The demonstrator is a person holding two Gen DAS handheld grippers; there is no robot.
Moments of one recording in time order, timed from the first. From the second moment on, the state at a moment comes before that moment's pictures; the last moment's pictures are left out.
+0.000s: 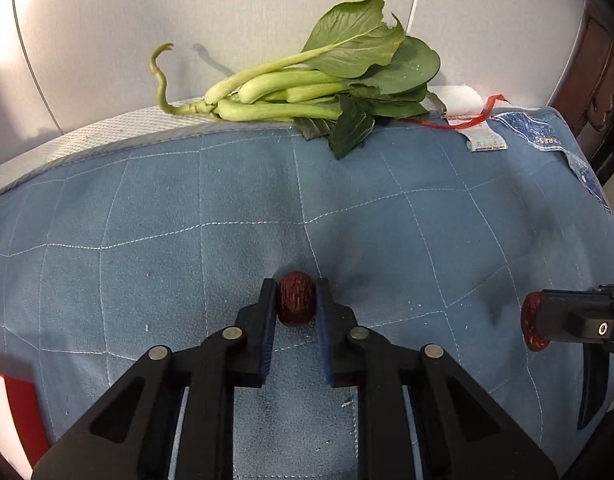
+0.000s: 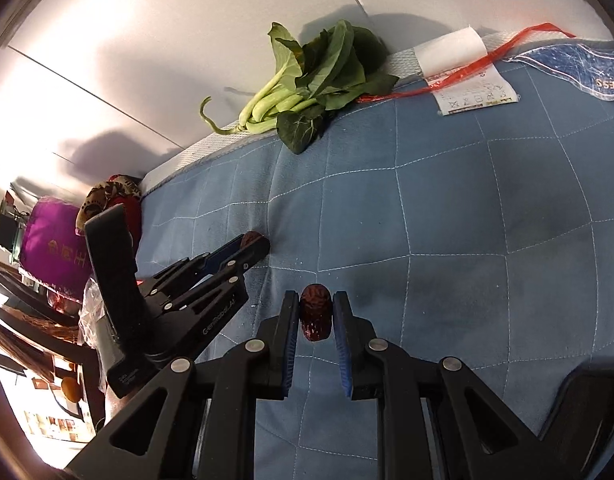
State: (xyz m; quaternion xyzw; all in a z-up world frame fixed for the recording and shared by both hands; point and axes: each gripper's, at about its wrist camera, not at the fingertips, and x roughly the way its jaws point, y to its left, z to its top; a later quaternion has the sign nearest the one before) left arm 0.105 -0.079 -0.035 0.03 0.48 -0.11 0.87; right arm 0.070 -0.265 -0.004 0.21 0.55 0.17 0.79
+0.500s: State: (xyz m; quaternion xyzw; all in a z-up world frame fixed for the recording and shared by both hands) left arm 0.040 -0.068 0.018 0.13 0.41 -0.06 0.90; right arm 0.066 -0.249 0.005 0.19 0.53 0.19 0.80
